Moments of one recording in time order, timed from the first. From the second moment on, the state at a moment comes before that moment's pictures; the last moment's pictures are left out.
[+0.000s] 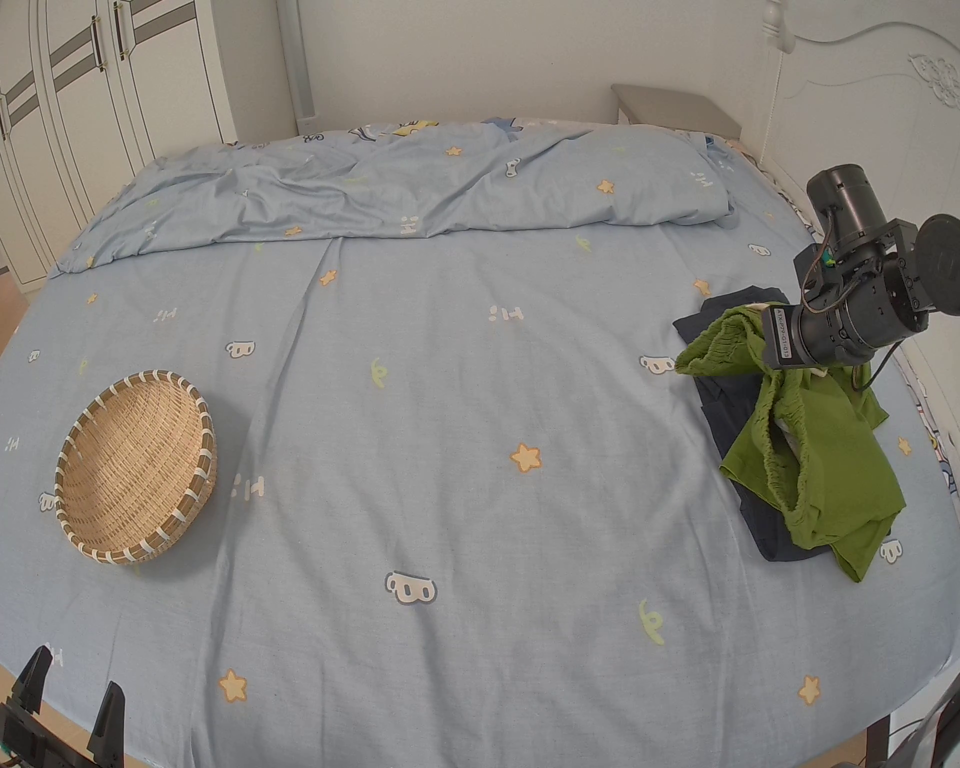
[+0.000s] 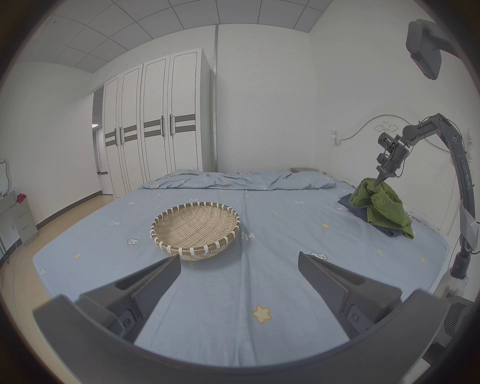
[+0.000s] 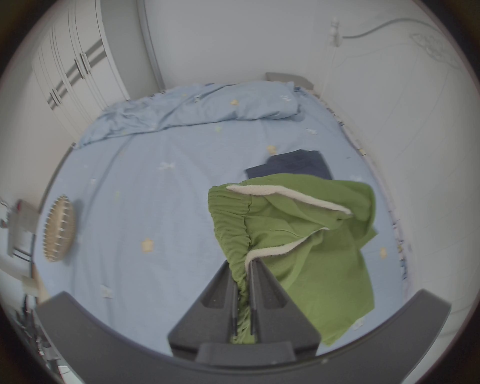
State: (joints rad) left arm 0.00 0.02 -0.02 0.00 0.01 0.00; right arm 0.30 1.80 -1.63 0.59 -0.22 0.12
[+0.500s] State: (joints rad) left arm 0.00 0.02 -0.02 0.00 0.01 0.00; right arm 0.60 1.79 -1.68 0.57 0.03 0.45
